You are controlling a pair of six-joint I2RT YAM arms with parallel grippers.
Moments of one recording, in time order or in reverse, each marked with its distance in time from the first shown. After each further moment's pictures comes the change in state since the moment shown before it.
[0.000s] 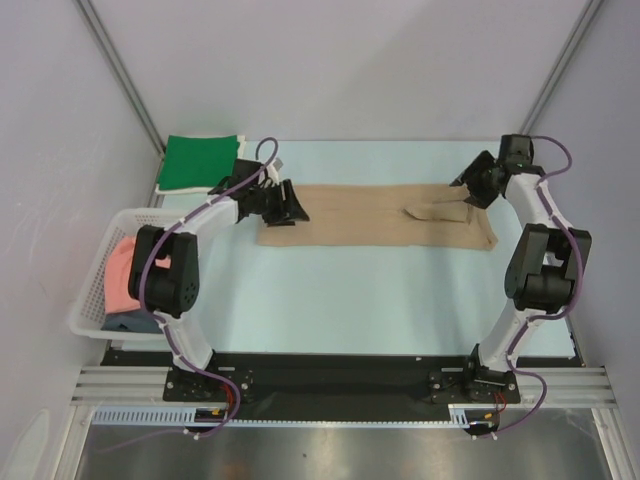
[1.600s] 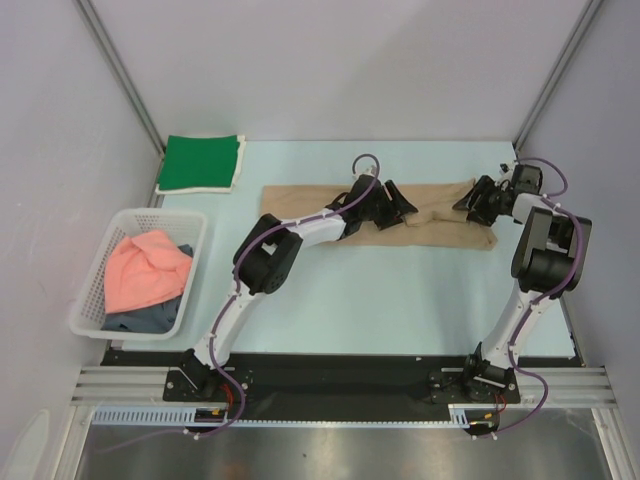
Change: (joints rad) left arm -0.509 0.663 0.592 0.519 -0.296 -0.710; right arm -0.175 0.170 -0.171 0.282 -0.311 -0.354
